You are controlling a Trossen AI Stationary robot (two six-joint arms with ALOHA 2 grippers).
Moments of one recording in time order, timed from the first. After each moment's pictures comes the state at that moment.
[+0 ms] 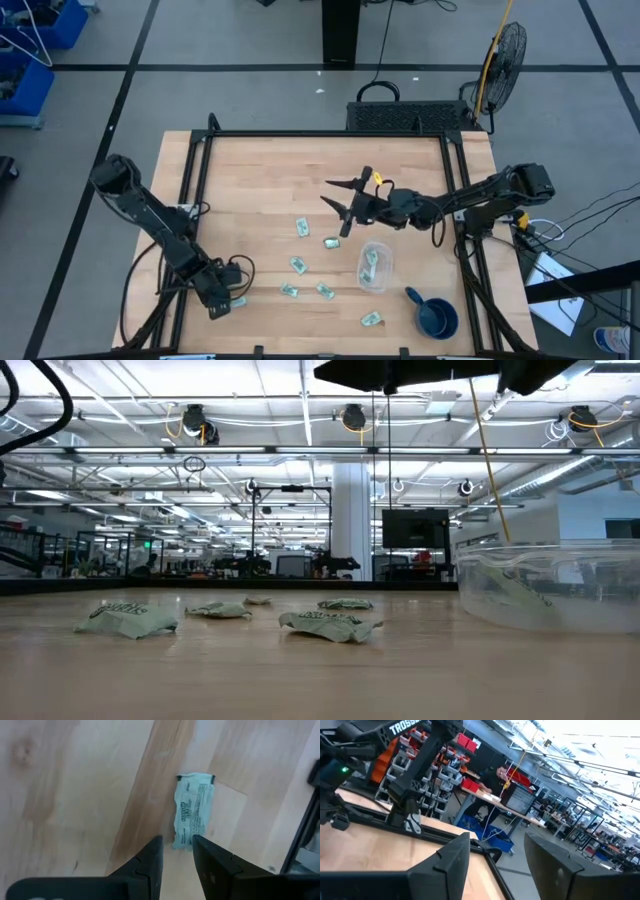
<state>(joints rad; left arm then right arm) -0.86 1.36 0.52 -0.28 0.07 -1.26 0.12 1.50 0.80 0.80 0.47 -0.54</state>
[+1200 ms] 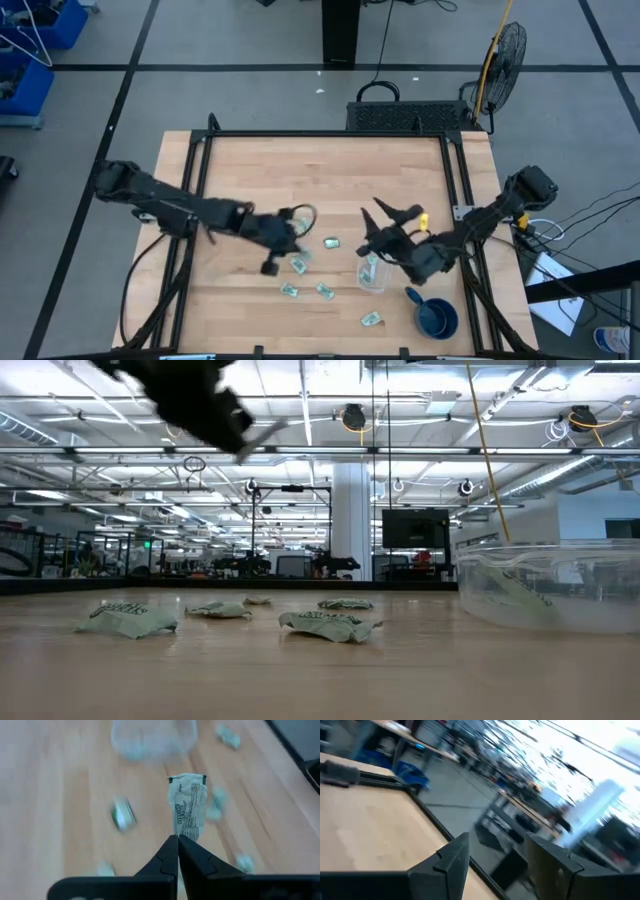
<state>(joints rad) -0.22 1.44 0.93 -0.24 0.03 0.06 0.57 1.50 0.87 0.70 1.57 -0.62</state>
